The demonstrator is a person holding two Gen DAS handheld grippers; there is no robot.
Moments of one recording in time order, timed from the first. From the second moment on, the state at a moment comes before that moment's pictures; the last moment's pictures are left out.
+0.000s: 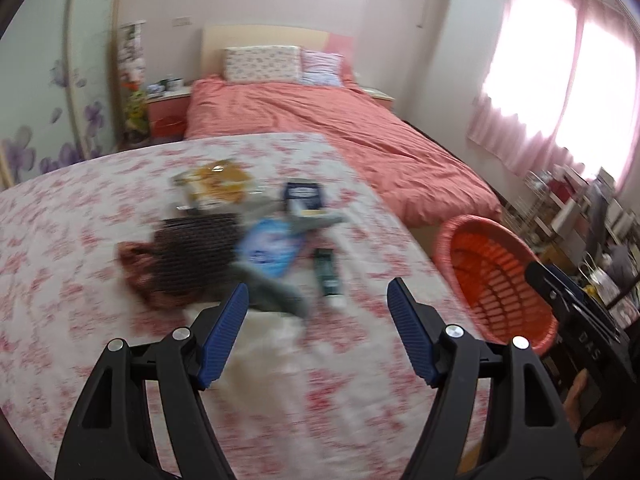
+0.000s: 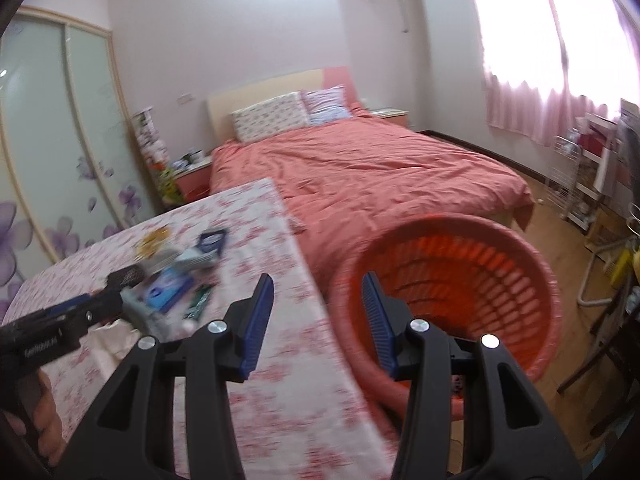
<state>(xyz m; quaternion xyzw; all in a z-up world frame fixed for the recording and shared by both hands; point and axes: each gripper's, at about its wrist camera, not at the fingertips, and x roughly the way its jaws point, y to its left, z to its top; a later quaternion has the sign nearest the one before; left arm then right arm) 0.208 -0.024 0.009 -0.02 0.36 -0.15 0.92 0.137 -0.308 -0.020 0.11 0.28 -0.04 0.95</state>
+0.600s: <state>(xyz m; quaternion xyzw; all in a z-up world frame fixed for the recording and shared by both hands) 0.204 0.104 -0.016 -0.07 0.38 -0.02 0.92 0.145 -0.157 -0.027 0.07 0.33 0.12 0.93</state>
